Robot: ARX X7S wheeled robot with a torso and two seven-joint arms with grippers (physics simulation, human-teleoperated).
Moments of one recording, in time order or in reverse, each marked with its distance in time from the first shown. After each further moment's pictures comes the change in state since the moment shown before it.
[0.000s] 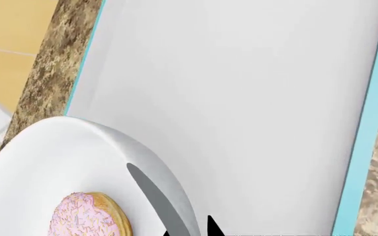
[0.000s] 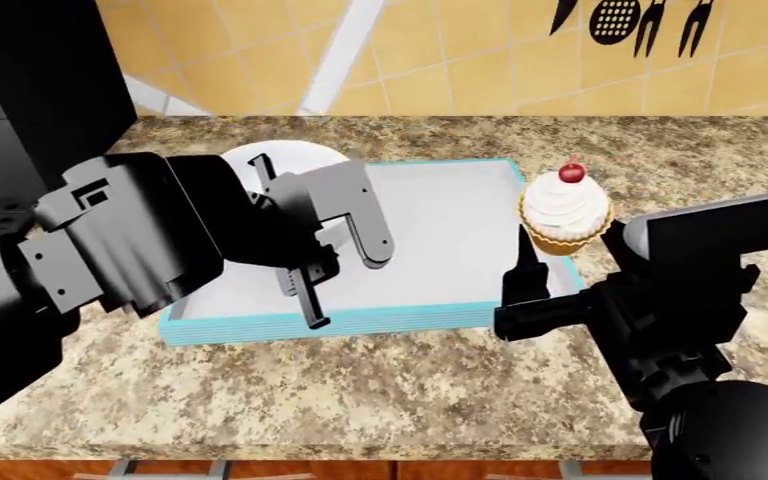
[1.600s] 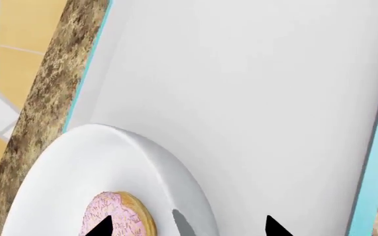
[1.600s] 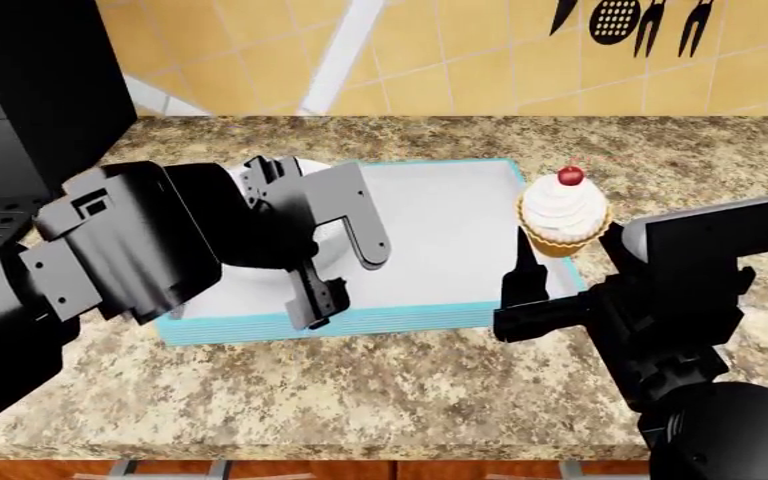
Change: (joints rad) left arm 0.029 -0.010 -0.017 0.004 0.015 0.011 -0.032; right arm -0.018 -0.001 -0.002 0.009 -0.023 -0.019 -0.021
